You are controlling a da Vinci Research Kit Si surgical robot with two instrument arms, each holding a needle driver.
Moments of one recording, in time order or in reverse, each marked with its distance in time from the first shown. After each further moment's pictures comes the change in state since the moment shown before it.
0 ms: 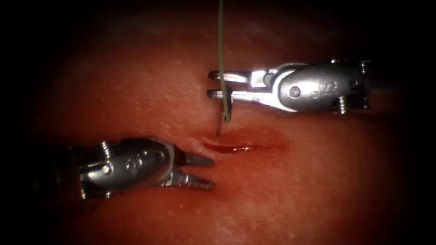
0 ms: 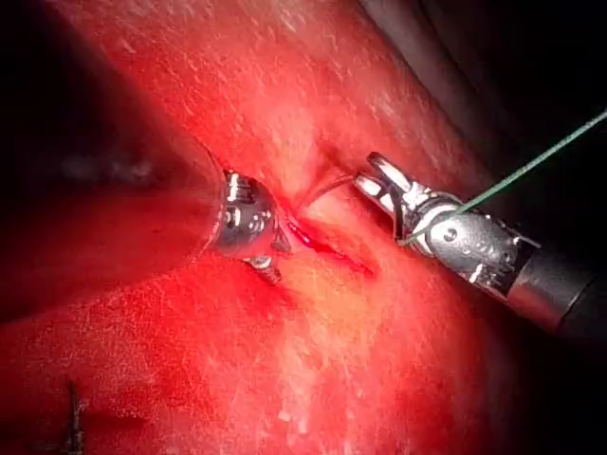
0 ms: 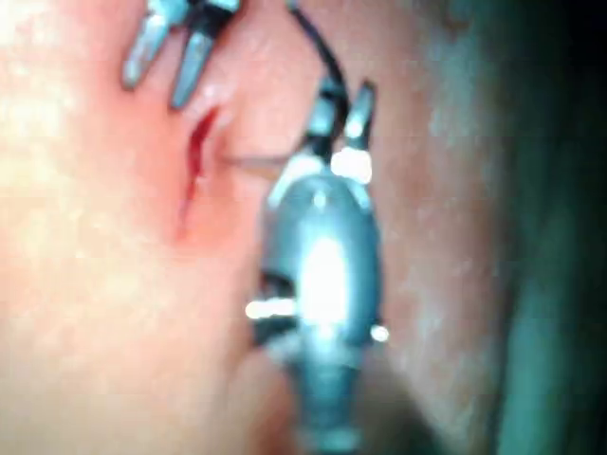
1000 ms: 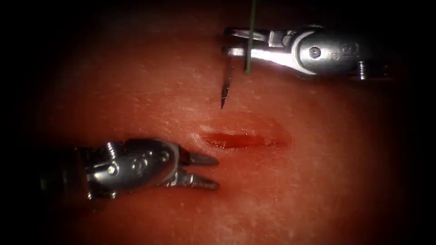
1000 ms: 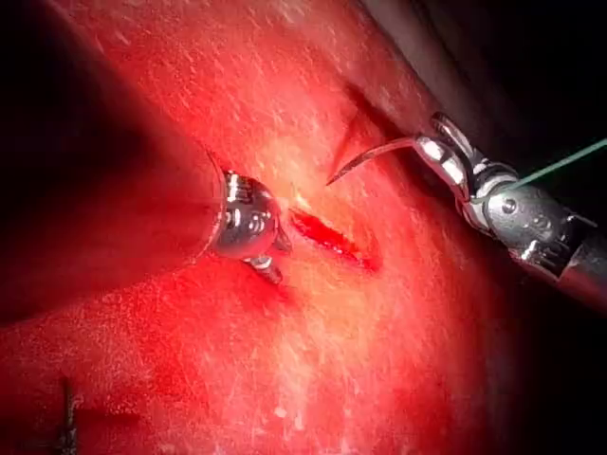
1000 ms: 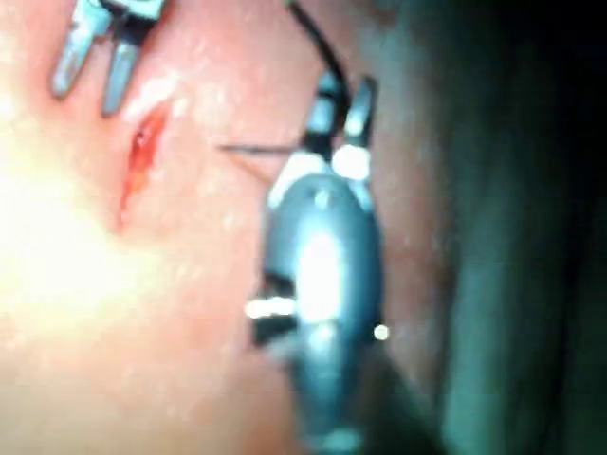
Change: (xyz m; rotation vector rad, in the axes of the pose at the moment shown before) right arm 0.004 0.006 -0.002 -0.266 0.148 0.046; left arm 0.000 0.000 0.001 0.015 0.003 -0.004
